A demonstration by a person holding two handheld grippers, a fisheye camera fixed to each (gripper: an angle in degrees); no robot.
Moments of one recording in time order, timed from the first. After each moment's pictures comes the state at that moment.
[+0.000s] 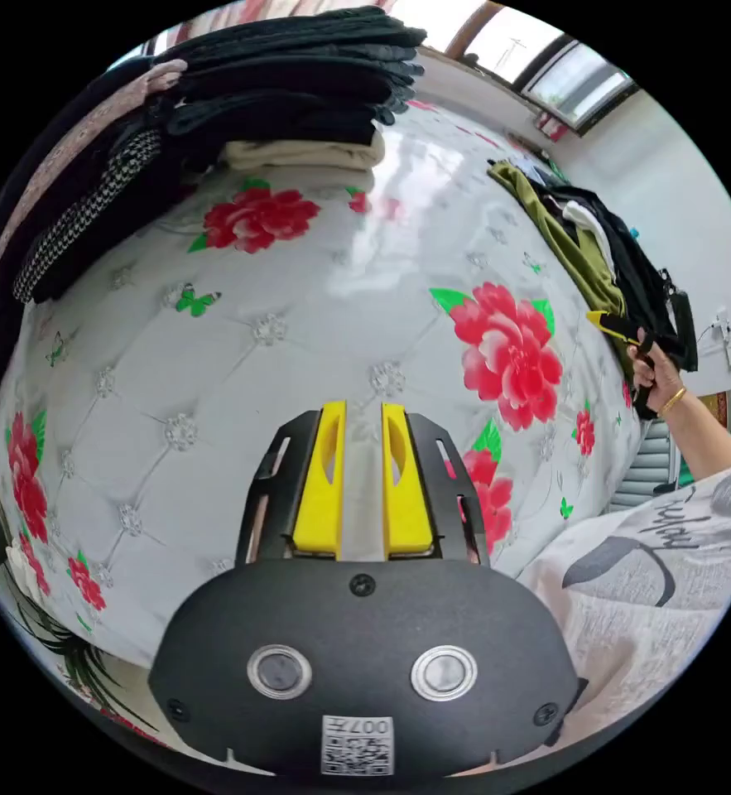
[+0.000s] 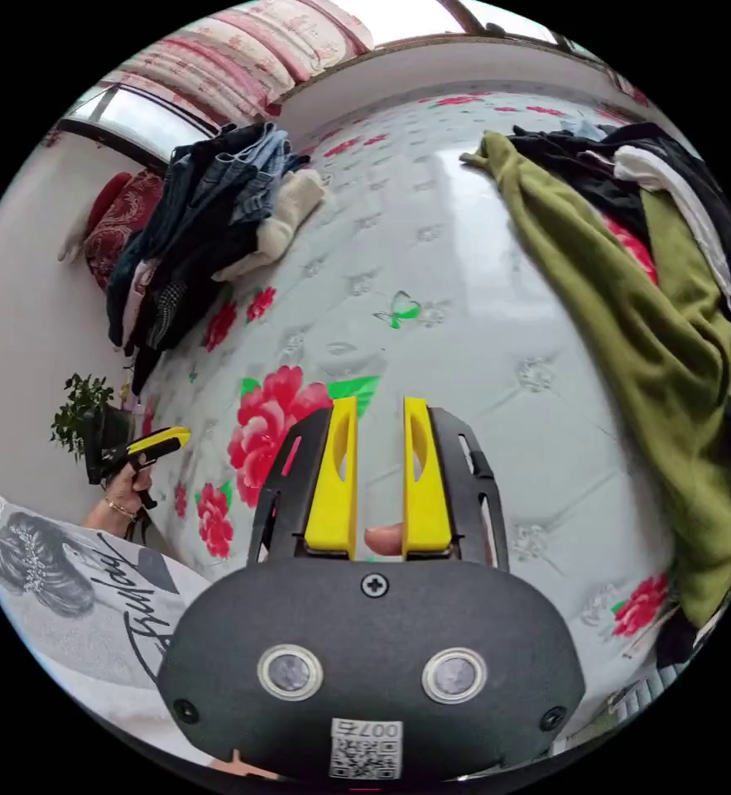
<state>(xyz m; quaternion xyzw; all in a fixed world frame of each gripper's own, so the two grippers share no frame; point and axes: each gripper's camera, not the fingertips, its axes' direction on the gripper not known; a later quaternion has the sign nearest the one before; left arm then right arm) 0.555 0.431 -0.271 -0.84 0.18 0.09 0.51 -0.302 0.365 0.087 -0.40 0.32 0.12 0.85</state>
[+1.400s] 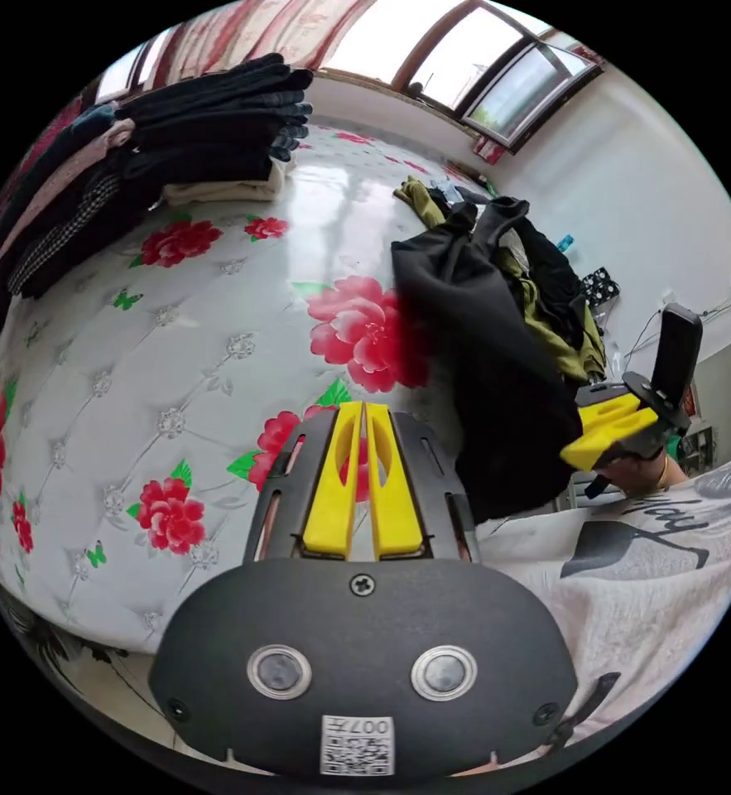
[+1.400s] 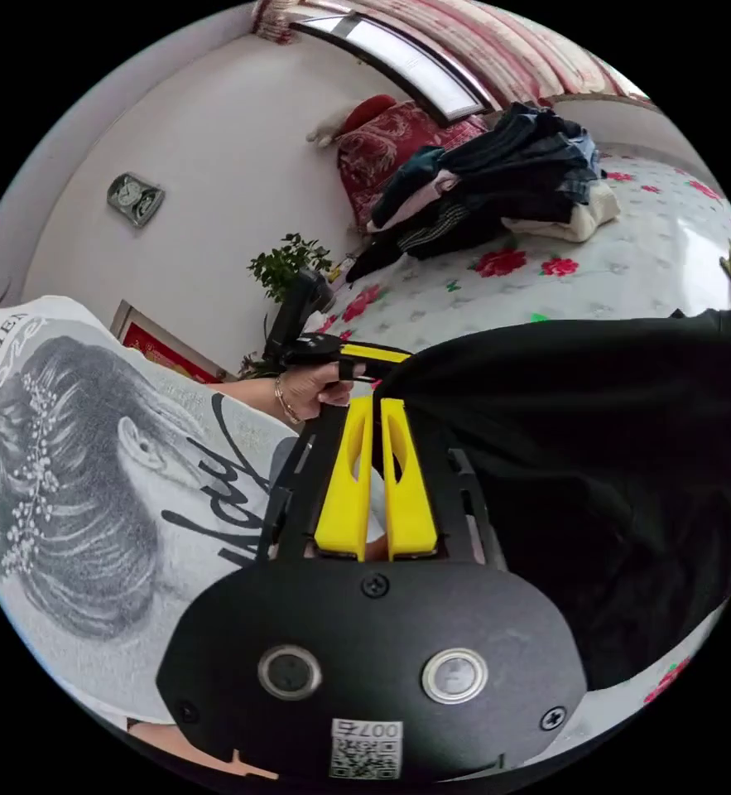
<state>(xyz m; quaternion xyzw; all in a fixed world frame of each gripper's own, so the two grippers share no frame) 0.593 0.336 -0.300 -0.80 0.24 0.04 0.55 -0.477 0.407 0.082 -0.47 -0.06 -0.03 0.88</state>
